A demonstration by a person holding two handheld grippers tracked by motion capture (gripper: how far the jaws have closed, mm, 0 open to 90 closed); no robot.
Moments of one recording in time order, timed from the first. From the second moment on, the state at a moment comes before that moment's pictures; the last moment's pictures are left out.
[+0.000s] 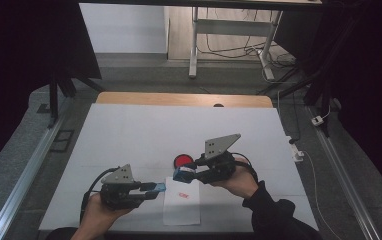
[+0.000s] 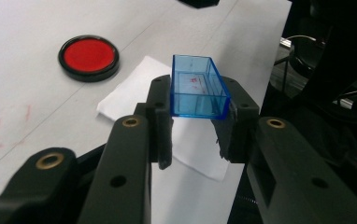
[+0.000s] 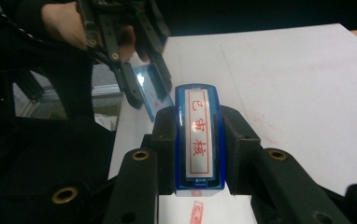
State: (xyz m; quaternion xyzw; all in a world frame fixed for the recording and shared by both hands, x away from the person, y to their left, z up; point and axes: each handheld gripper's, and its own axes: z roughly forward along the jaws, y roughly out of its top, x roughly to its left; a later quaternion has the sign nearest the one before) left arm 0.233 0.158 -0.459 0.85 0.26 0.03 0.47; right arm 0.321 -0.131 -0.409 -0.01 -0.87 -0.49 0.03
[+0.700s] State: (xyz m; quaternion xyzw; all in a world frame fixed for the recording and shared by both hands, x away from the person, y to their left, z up) left arm 0.249 0.132 -0.461 0.86 0.21 0.02 0.47; right arm 0.318 -0.115 -0.409 0.06 -0.86 -0.50 0.05
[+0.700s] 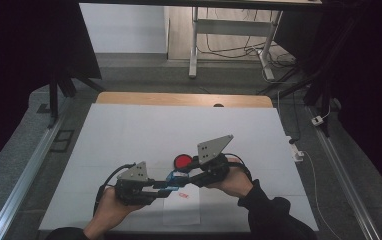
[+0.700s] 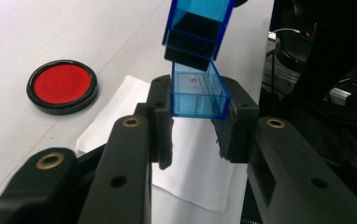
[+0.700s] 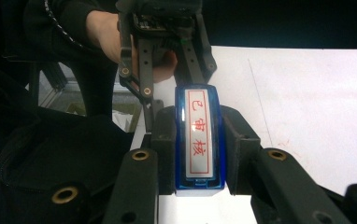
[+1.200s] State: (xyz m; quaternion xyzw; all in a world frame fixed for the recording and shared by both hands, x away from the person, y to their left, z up) left arm 0.252 0.131 -0.460 0.85 0.19 0.01 0.48; right arm 0.317 -0.113 -0.410 0.07 -0.86 -0.50 0.06
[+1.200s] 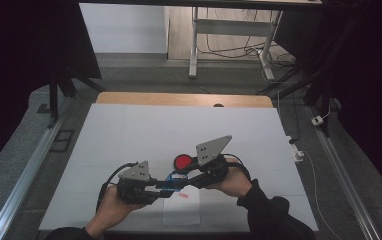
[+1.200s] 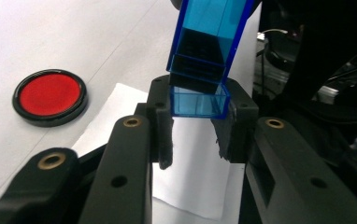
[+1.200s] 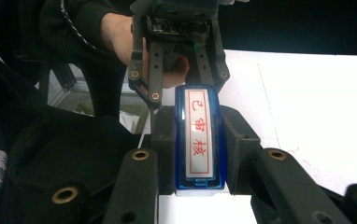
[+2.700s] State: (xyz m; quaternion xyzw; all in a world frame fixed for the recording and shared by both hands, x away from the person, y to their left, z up) left arm 0.246 0.130 -0.457 0.85 0.15 0.04 0.50; right arm 0.316 -0.114 -0.411 0.08 -0.85 -0.51 0.09
